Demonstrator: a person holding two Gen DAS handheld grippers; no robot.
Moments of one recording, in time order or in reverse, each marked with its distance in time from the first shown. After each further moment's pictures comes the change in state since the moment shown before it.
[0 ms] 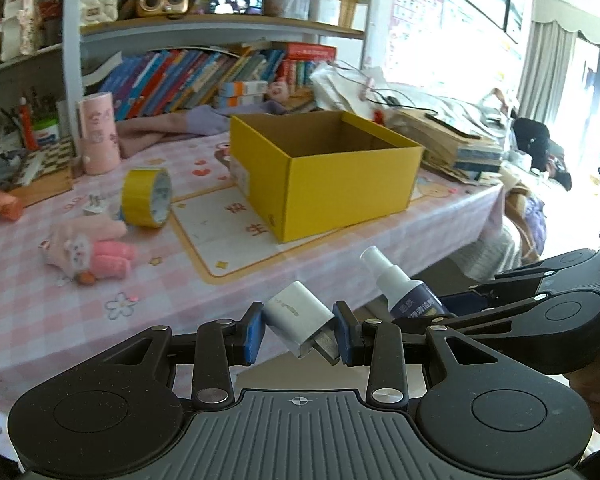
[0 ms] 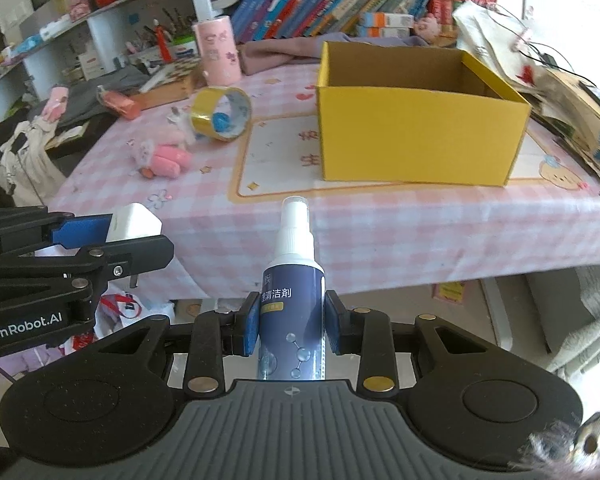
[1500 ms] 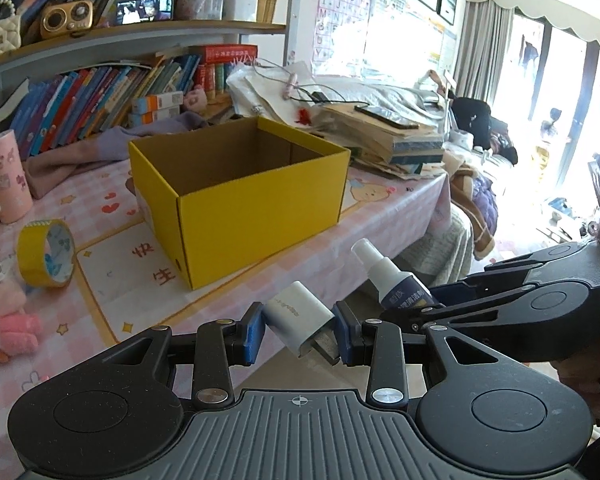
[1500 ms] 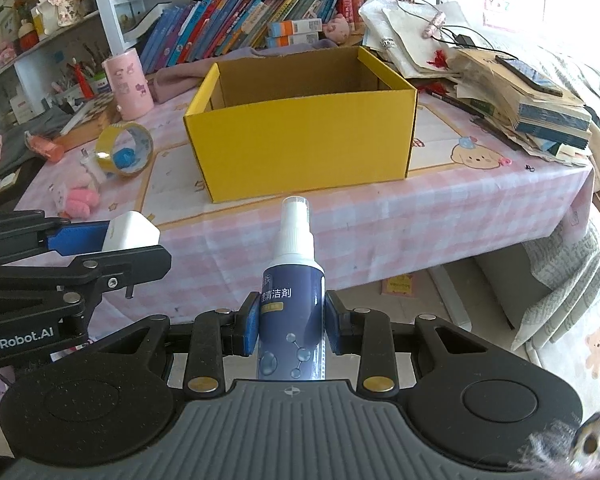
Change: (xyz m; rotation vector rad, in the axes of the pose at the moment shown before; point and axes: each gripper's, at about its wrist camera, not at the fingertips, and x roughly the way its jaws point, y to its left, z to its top) left arm 0.057 -0.044 0.042 0.125 0.004 -0.173; right arm -0.010 -0.074 0.007 0.132 -0.046 -0.134
